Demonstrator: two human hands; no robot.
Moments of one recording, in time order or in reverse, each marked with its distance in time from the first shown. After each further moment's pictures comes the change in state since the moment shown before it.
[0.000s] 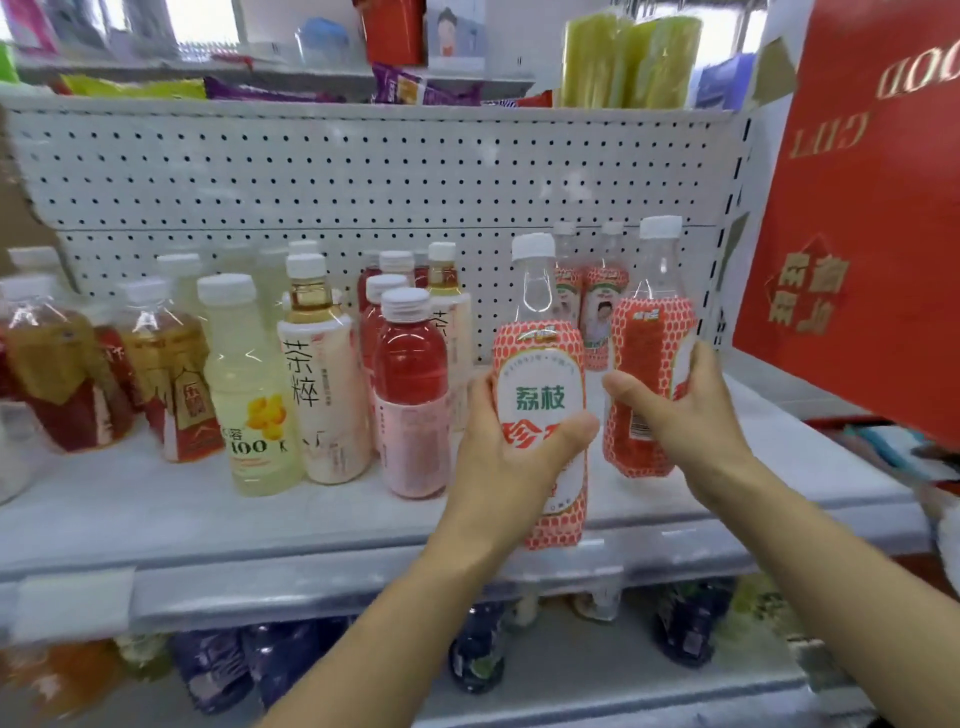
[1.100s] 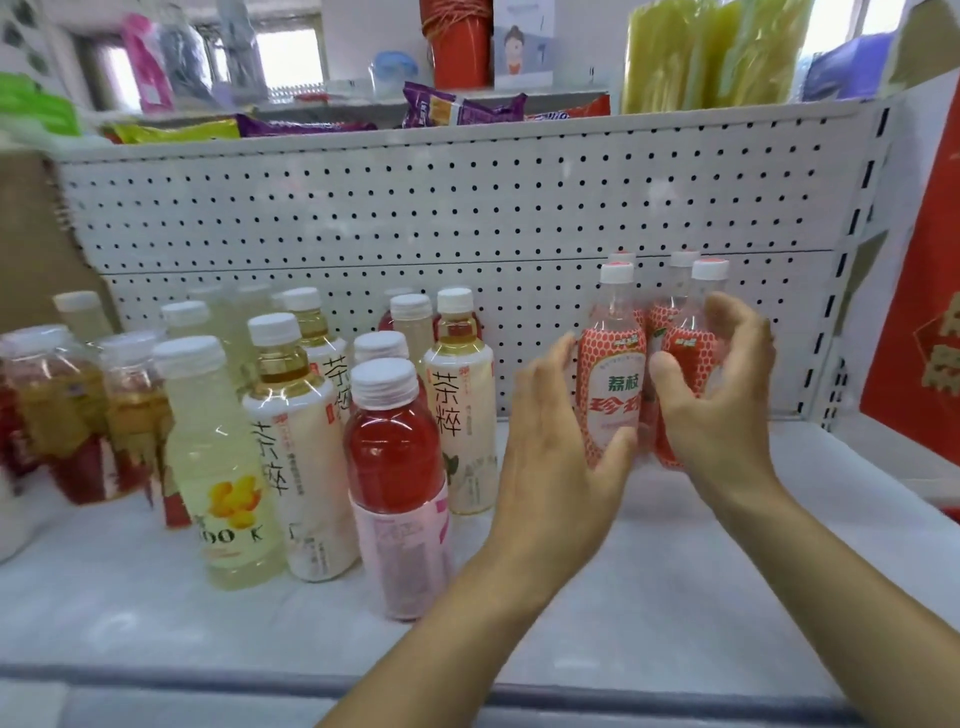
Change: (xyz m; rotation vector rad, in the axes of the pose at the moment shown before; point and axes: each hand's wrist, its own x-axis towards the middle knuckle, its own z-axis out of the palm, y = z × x) left_hand 0.105 -0.020 0.034 0.594 0.161 0.381; right_hand 0.117 0.026 0.042 -0.026 0.159 -0.372
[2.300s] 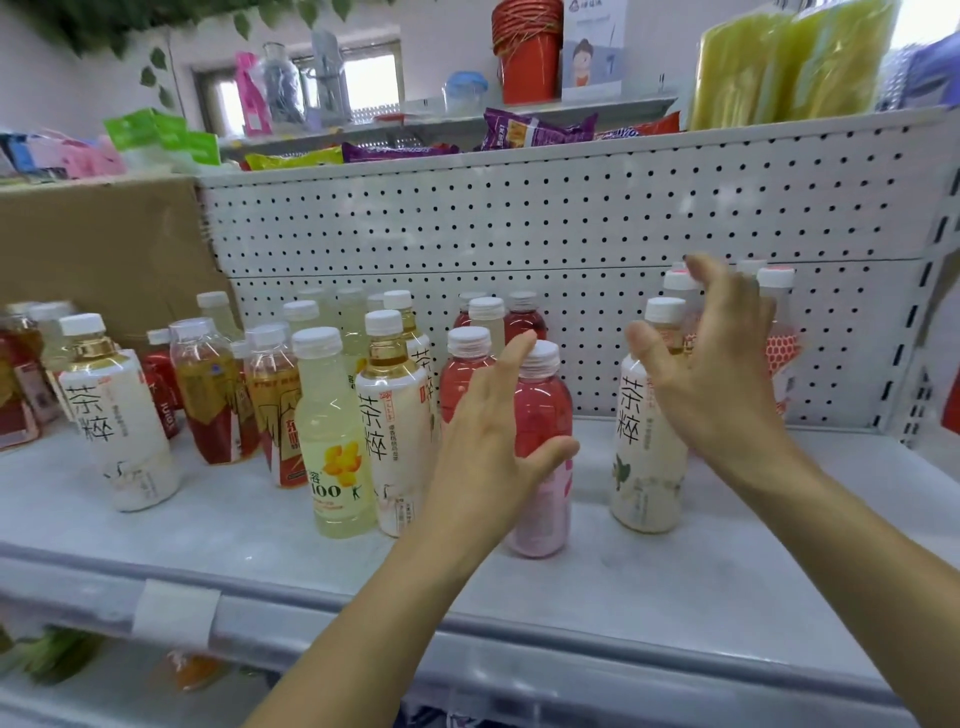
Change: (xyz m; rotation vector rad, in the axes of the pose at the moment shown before) left_hand -0.021 -0.015 -0.090 0.337 0.004 -0.055; right_hand -0.003 -0.064 0.019 -0.248 -0.174 -0.243
